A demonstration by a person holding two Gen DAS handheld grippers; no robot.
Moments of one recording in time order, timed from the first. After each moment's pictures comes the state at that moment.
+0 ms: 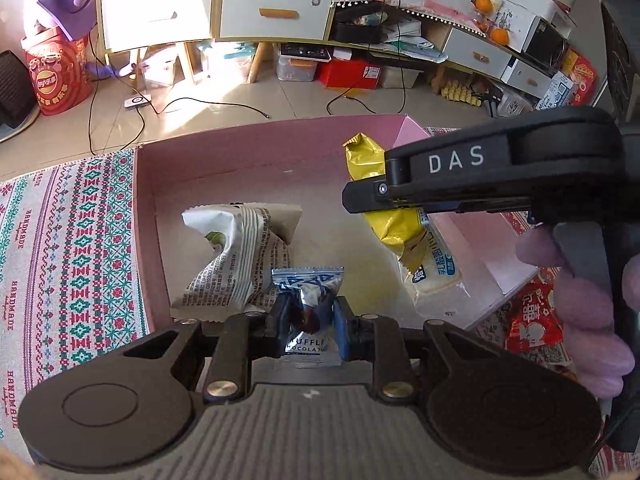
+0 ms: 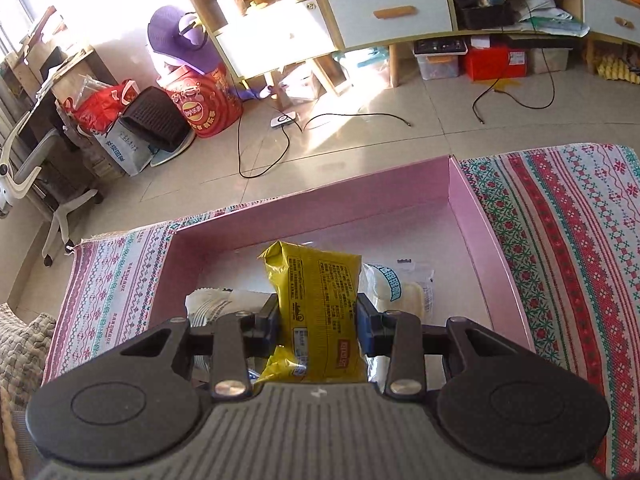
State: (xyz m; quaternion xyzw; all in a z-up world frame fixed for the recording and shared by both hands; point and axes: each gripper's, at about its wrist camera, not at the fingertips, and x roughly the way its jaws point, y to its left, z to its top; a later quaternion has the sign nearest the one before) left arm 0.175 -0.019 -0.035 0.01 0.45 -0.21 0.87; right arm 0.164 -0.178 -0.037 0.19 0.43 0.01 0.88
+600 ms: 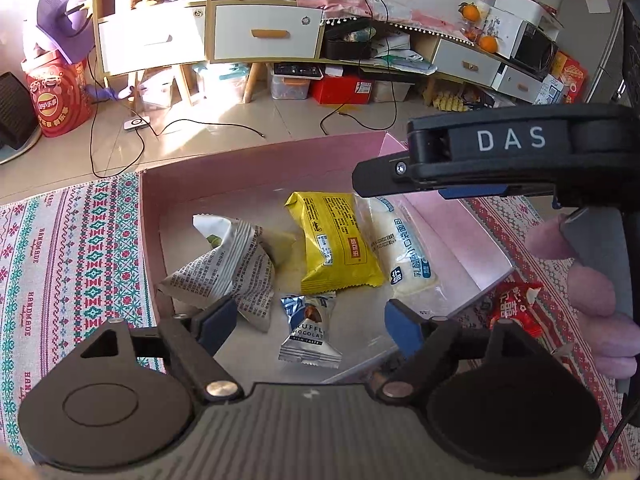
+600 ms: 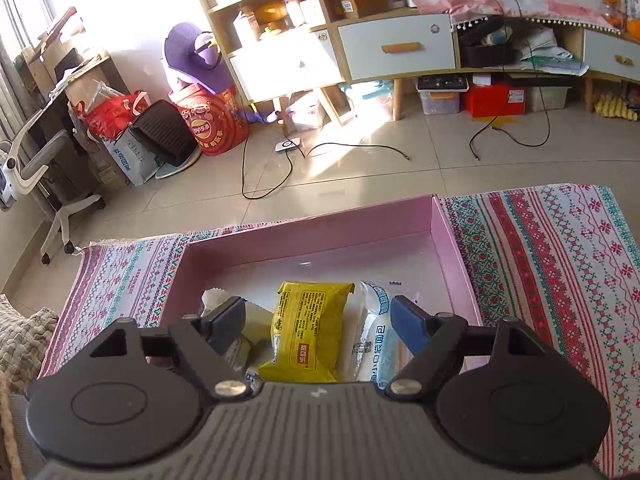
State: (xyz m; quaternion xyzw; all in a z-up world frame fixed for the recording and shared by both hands) left arm 0.156 -0.022 -0.015 0.03 0.42 -0.22 0.88; right arm 0.140 -0.186 -0.005 0.16 0.39 0.01 0.90
